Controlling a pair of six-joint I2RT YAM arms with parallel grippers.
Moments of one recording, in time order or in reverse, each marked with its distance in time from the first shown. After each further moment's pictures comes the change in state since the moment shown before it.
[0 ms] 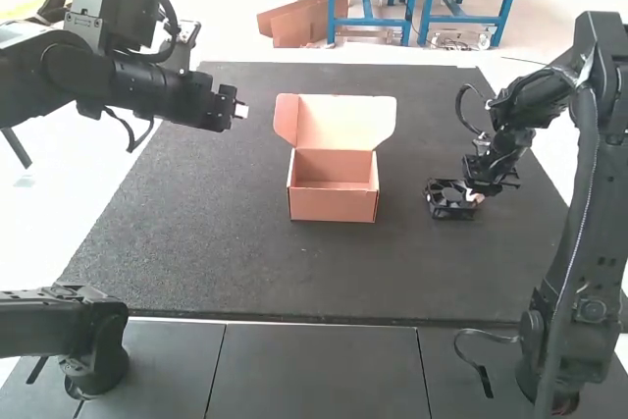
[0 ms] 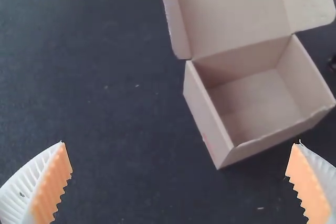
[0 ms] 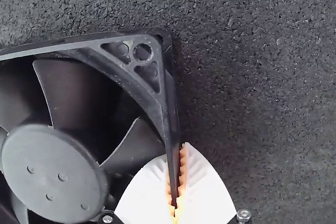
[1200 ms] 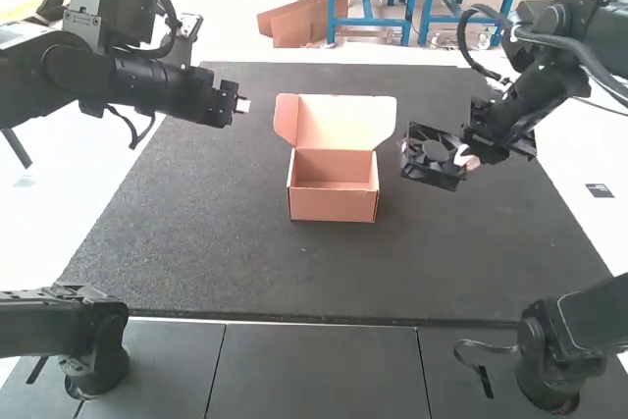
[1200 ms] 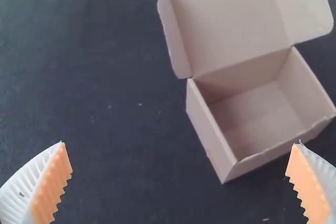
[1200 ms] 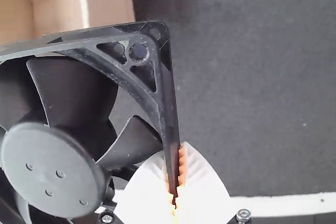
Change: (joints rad) left arm 0.000 0.000 -0.003 0.049 0.000 0.047; right arm 0.259 -0.763 -0.098 -0.472 -0.117 0.434
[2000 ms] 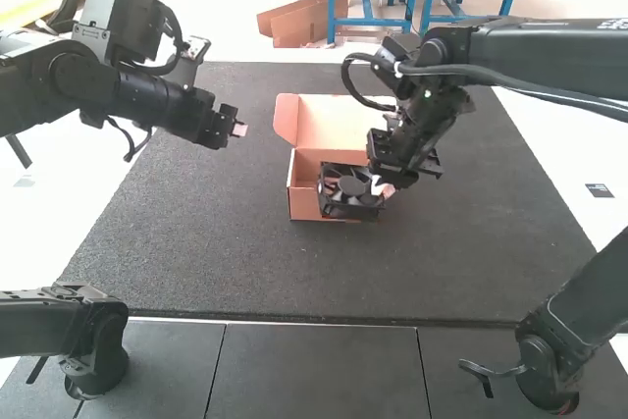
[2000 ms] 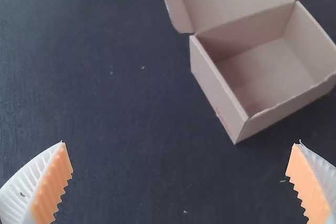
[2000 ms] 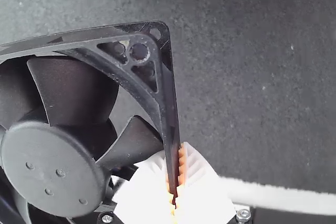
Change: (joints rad) left arm 0.000 0.000 -0.031 -0.077 0.000 0.079; right arm 0.464 0.235 0.055 0.122 0.077 0.208
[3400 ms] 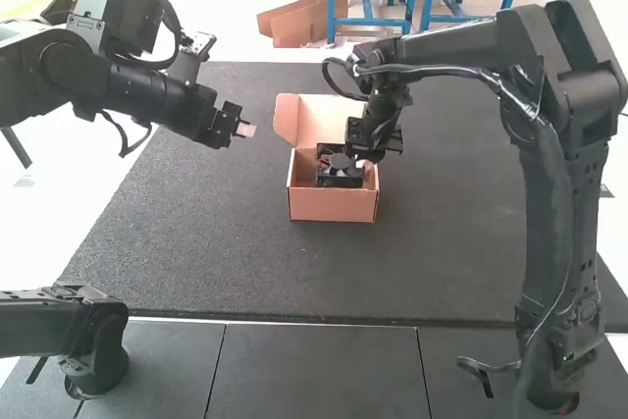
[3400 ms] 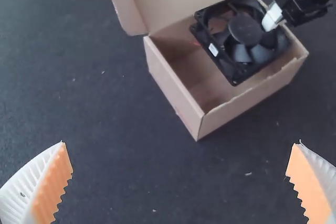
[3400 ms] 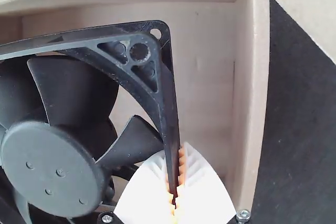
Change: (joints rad) left arm -0.011 -0.001 0.040 -0.044 0.116 0.018; right arm -0.113 0.518 0.352 0.160 0.151 -0.048
